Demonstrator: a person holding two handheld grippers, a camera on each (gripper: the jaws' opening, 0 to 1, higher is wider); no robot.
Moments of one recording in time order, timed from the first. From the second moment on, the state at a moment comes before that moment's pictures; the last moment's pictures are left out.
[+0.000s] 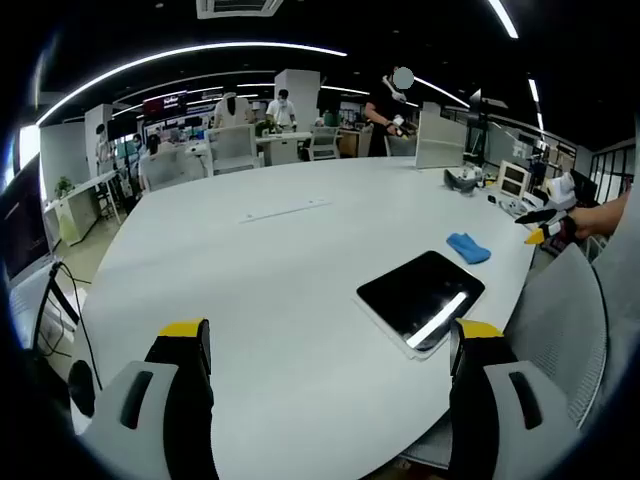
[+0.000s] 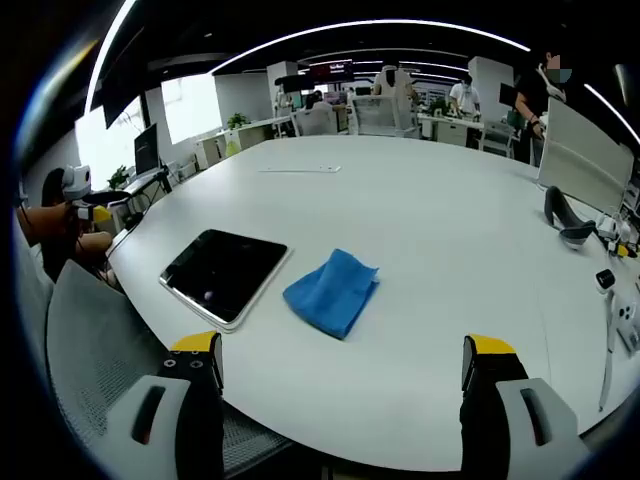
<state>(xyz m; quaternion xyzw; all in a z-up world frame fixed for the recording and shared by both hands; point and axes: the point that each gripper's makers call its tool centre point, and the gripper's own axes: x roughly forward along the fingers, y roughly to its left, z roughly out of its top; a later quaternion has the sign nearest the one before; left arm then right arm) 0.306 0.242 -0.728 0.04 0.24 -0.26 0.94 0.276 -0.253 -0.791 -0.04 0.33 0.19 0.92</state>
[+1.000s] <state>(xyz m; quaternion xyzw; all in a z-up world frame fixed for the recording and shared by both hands) 0.299 0.240 -0.716 0.03 0.22 -0.23 0.95 0.282 -0.258 -0.798 -0.03 0.33 0.19 0.92</state>
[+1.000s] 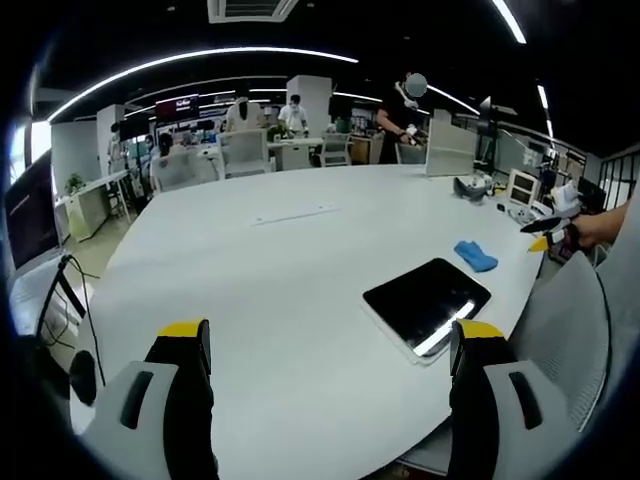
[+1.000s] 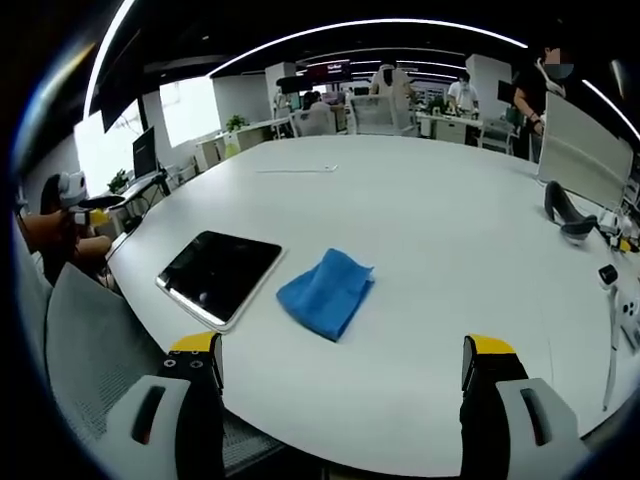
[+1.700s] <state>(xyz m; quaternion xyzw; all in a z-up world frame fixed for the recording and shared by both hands) 0.311 0.255 -0.707 0.00 0.21 -0.20 0.96 0.285 -0.262 -0.790 -0.03 0.33 0.18 0.93</state>
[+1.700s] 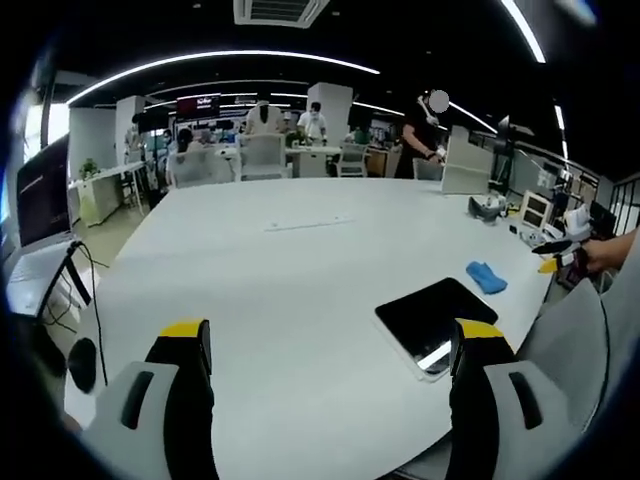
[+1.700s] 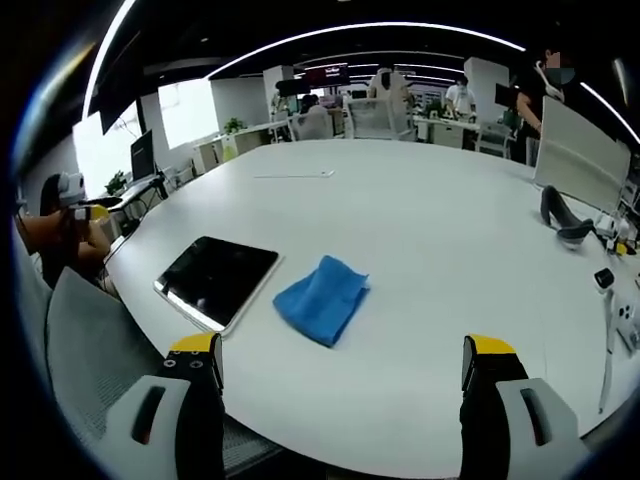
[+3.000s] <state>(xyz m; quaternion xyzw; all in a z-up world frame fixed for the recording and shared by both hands) 0.319 0.237 -0.714 -0.02 0.21 -0.22 0.95 0.348 -0.229 -0.779 -0.05 0.30 0.17 0.94</state>
